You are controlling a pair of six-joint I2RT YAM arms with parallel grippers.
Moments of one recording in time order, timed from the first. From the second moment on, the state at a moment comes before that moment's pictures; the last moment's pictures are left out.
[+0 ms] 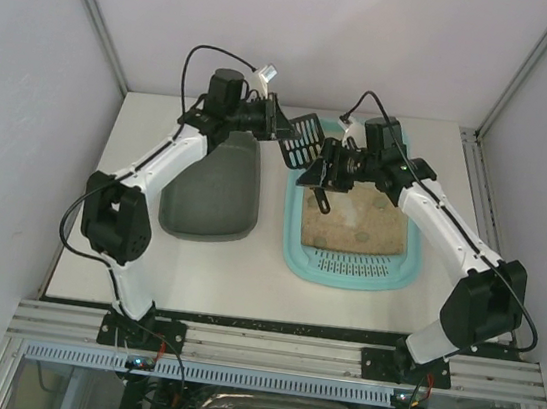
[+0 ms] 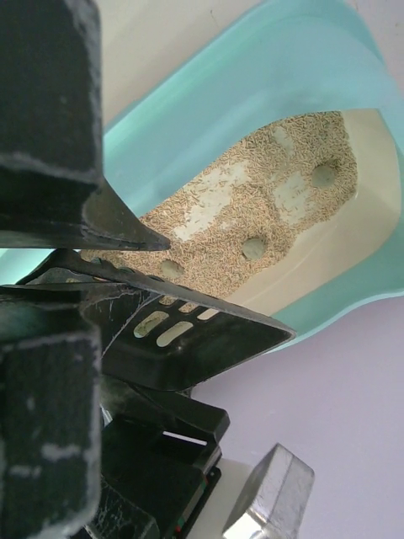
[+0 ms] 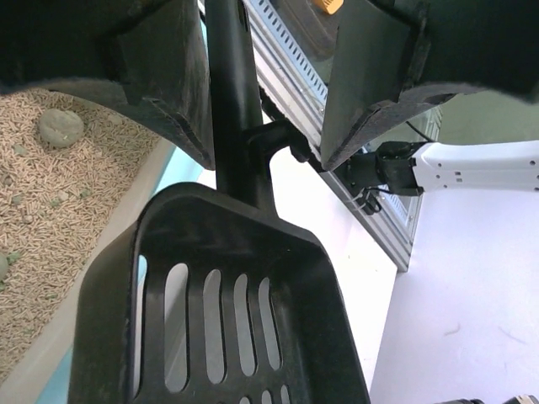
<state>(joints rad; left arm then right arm) -0.38 1.83 1.63 -0.19 0.68 -0.56 0.43 1.54 1.39 -0.55 -0.63 0.50</state>
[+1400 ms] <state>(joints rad) -0.30 1.72 1.45 -0.03 0.64 -0.72 0.33 1.56 1.24 -0.17 -0.93 0.80</state>
